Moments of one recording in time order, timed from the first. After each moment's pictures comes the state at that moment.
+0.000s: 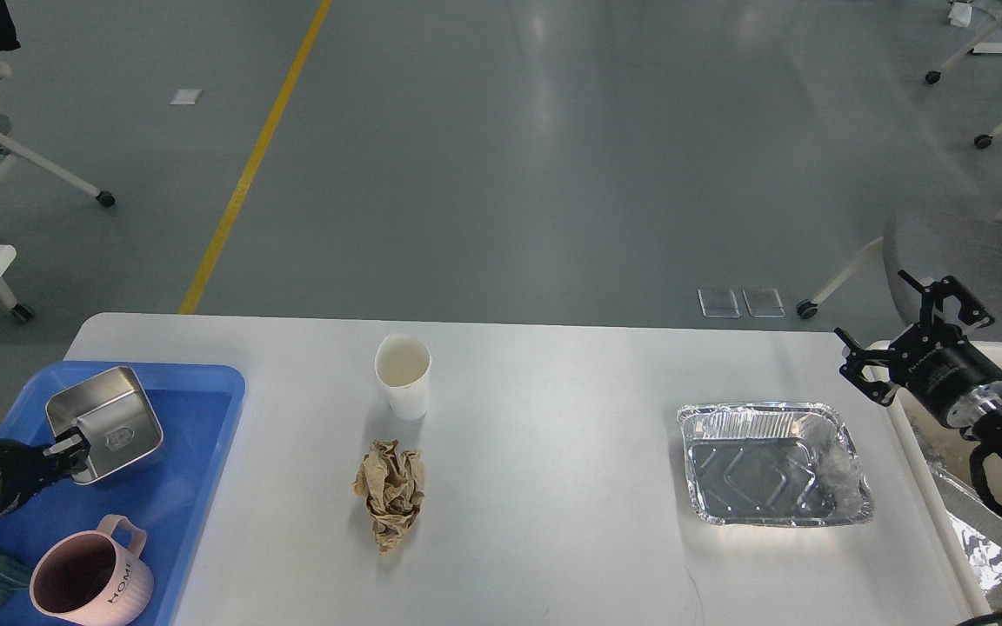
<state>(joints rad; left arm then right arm) -0.65 0.78 -0.18 -0.84 0.82 -0.27 0.15 0.50 -0.45 1.15 0.52 -0.06 0.62 -0.02</state>
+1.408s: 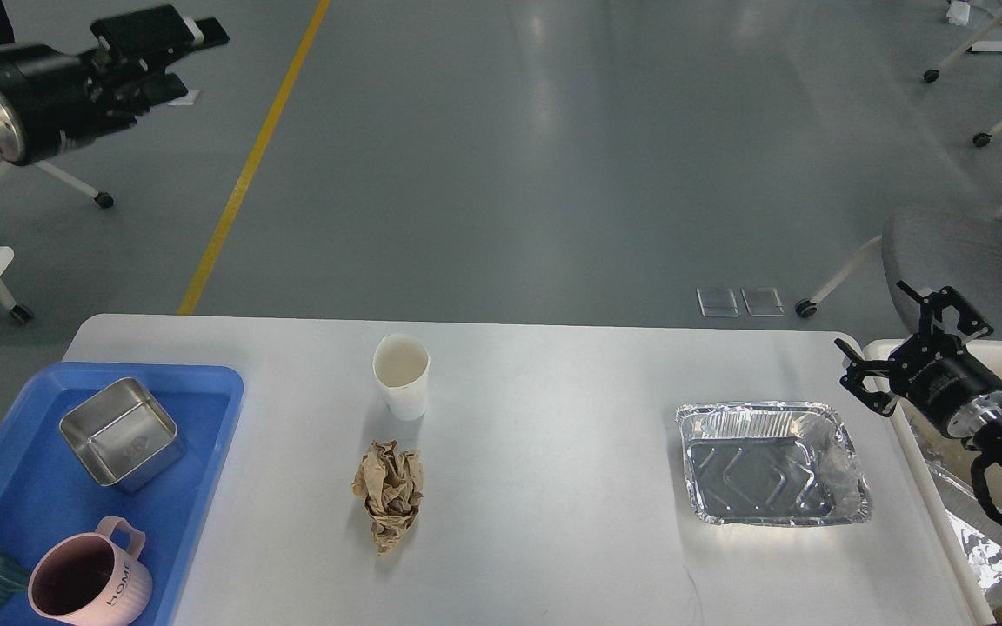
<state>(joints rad) -1.27 0.88 -0.42 -1.21 0.73 -0.33 -0.01 0.49 -0.45 1.15 0.52 -0.07 0.62 -0.02</state>
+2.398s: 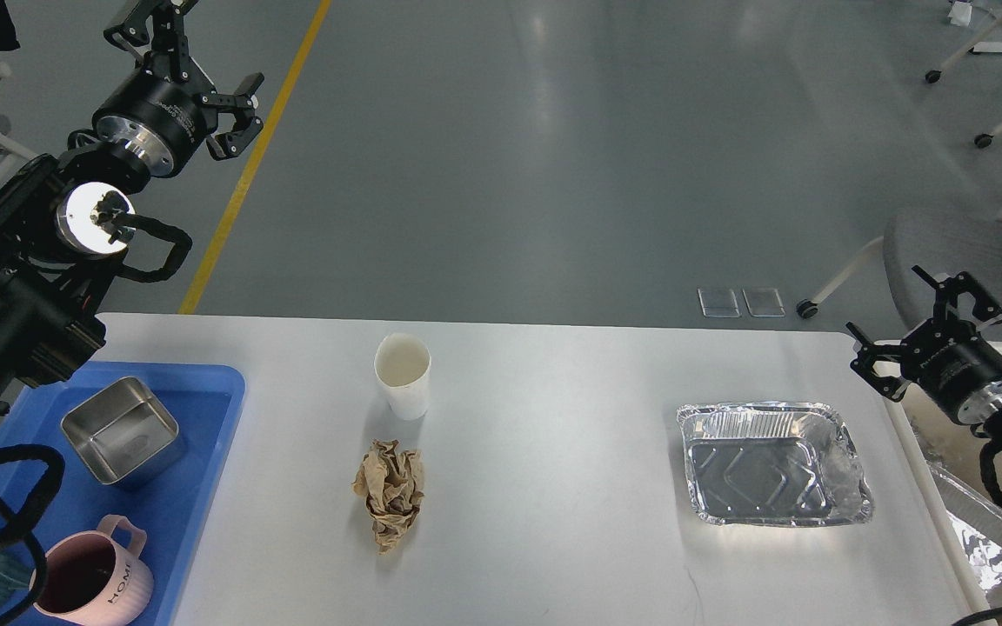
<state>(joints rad) -1.00 0.30 -0.97 -0.66 0.21 -0.21 -0.05 0.51 -0.46 1.19 0.52 -0.05 0.62 -0.02</state>
